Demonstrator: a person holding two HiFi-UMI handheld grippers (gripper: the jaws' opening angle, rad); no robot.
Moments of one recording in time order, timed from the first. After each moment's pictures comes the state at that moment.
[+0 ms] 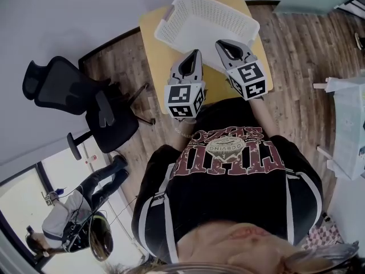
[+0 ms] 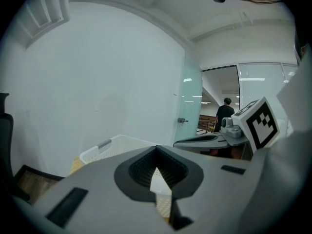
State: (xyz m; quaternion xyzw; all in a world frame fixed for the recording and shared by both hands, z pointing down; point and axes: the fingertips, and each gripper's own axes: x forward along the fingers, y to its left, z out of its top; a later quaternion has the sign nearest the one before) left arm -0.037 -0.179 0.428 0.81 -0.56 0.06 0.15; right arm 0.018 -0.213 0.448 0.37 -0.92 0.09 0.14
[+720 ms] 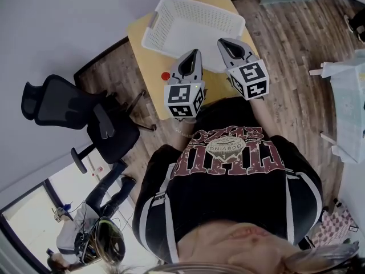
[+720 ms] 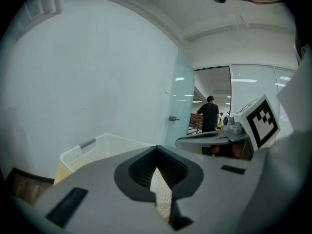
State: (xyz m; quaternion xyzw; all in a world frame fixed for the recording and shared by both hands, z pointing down) left arm 0.004 -0.191 0.431 0.84 -0.52 0.07 0.16; right arm 0.071 -0.220 0.446 0.43 -0.89 0.10 0.14
